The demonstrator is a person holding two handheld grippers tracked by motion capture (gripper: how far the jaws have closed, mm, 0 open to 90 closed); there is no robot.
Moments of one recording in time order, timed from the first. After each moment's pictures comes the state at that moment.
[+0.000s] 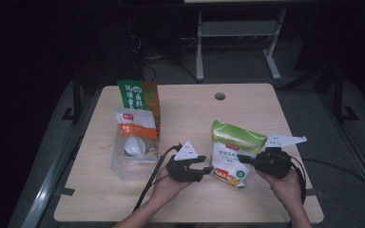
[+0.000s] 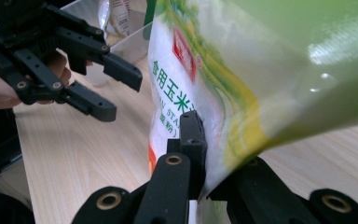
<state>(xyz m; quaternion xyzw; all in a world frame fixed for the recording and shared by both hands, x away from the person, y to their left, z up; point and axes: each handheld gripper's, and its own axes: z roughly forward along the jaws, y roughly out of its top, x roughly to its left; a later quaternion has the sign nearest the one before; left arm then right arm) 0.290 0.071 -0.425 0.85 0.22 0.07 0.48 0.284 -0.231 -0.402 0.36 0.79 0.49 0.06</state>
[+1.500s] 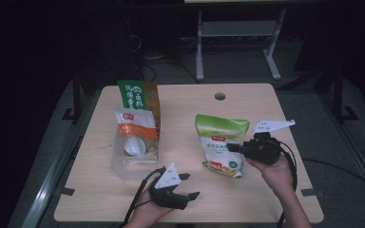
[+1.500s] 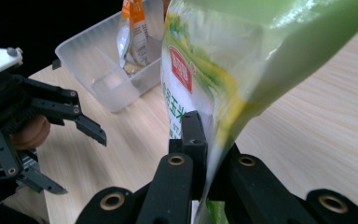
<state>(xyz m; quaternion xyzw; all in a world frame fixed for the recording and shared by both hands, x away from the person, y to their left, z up) 0.233 0.114 -0.438 0.85 0.21 0.08 0.47 0.305 -0.197 -0.363 0.34 0.80 0.49 0.05</state>
